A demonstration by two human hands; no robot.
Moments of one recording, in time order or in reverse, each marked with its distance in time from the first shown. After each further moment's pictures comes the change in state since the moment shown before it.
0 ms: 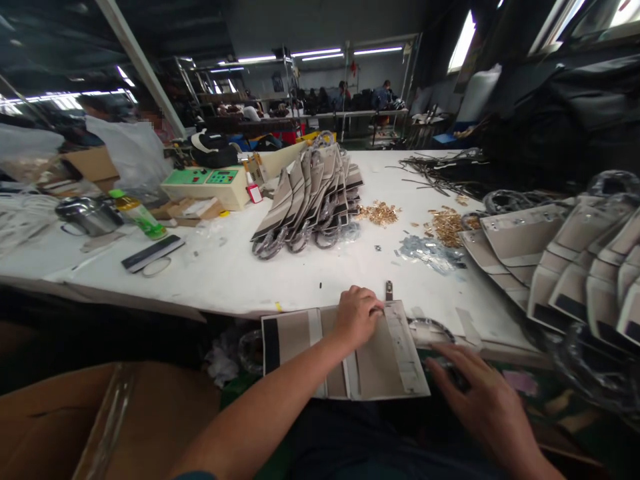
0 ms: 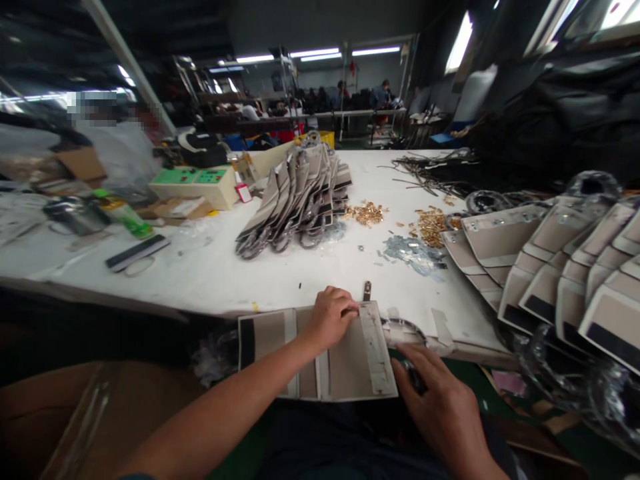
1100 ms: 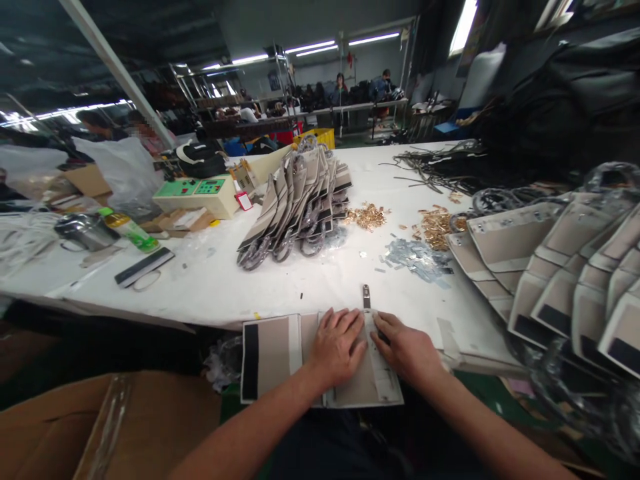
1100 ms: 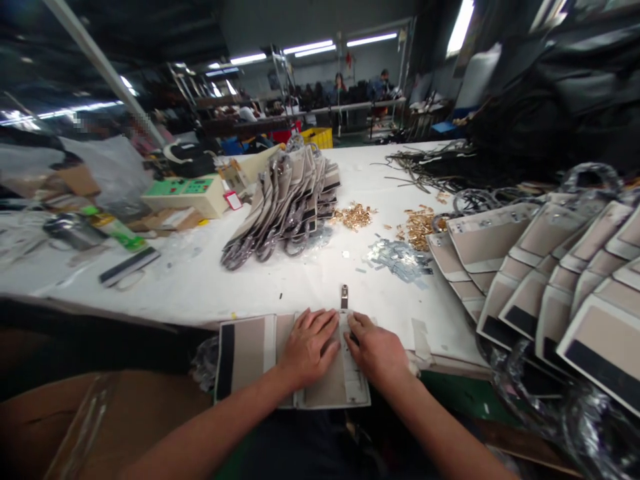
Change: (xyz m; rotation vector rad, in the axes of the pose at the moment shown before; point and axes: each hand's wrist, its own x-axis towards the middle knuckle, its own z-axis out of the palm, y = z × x) left_hand -0.029 0.020 0.008 0.281 -0.111 0.058; right_hand 0.104 -0.003 0.026 -0.226 -0.433 -0.175
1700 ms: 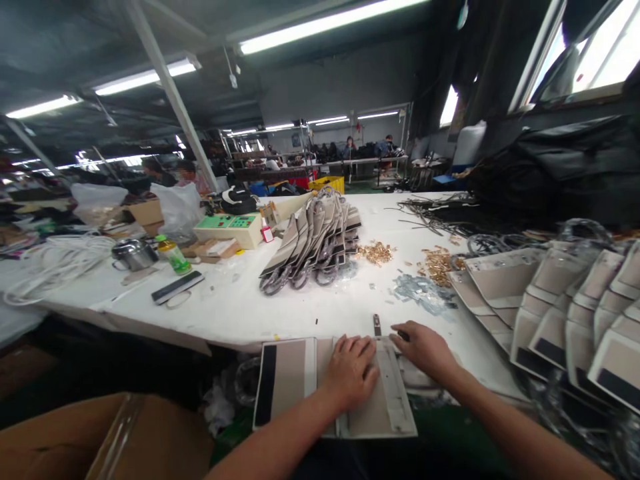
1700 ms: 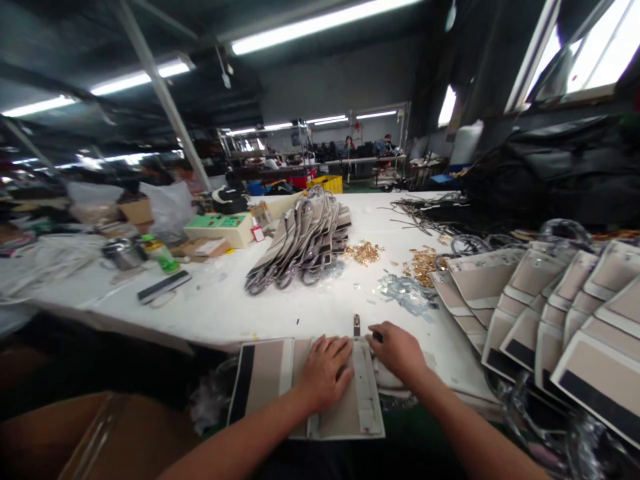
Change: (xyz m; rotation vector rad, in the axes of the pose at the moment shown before) left_hand -0.011 0.000 0.000 0.046 0.036 0.001; right_hand 0.034 0.015 -0.036 0.018 0.090 0.043
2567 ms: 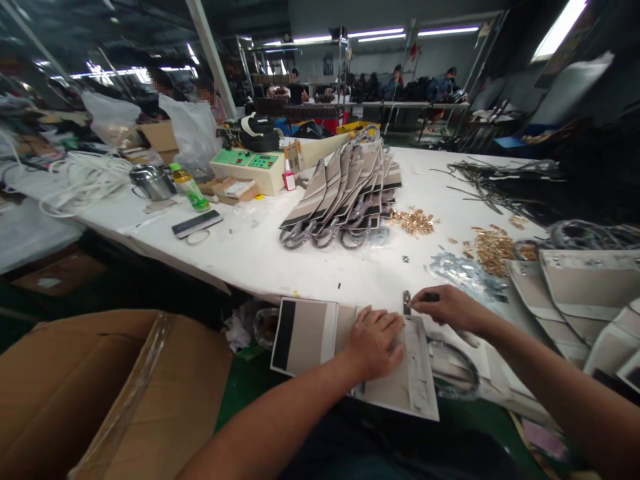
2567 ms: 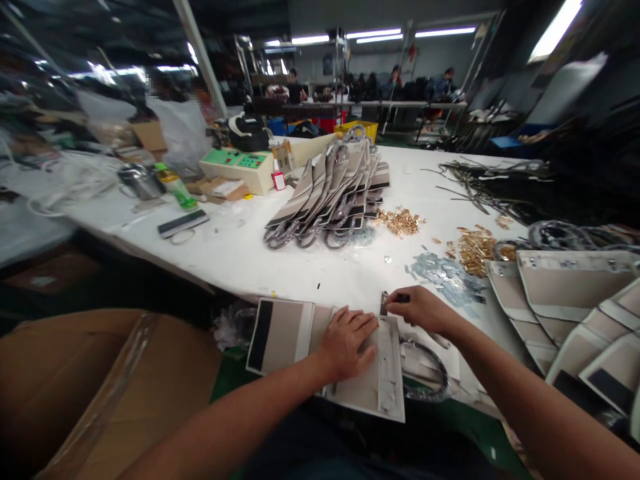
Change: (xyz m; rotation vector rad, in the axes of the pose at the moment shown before) left_hand 0.000 -0.002 0.009 -0.166 0.050 -0.033; right_hand 0.073 0.000 -0.019 0.321 -0.361 0.009
